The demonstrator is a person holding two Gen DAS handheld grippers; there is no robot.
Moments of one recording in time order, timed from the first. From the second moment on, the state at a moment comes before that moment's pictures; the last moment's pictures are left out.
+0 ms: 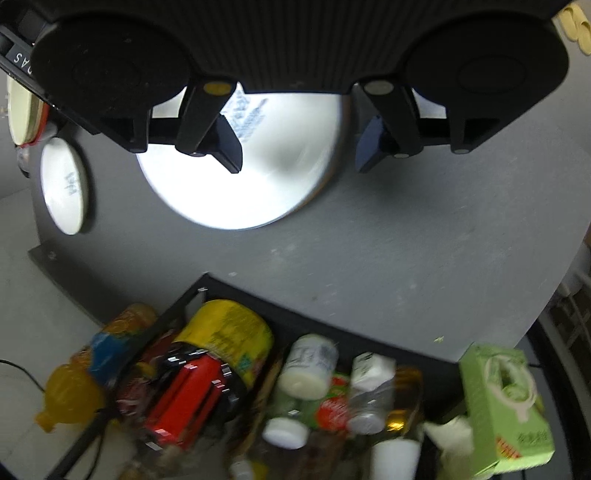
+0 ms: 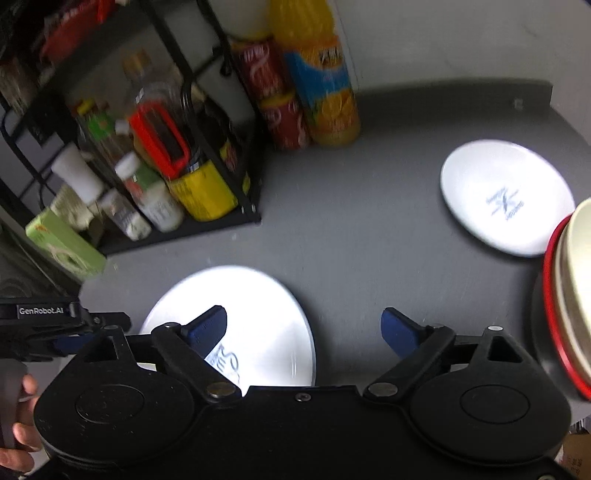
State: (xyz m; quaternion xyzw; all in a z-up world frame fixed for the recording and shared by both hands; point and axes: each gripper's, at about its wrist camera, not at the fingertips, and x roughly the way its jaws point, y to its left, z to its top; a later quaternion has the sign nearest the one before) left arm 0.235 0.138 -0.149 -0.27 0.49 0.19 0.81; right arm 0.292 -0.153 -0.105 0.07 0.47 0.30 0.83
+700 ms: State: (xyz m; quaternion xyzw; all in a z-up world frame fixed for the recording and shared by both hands) left arm 0.315 0.058 -0.106 -0.25 0.48 0.10 0.83; right arm 0.347 -0.235 -0.064 0.10 0.45 0.28 0.84
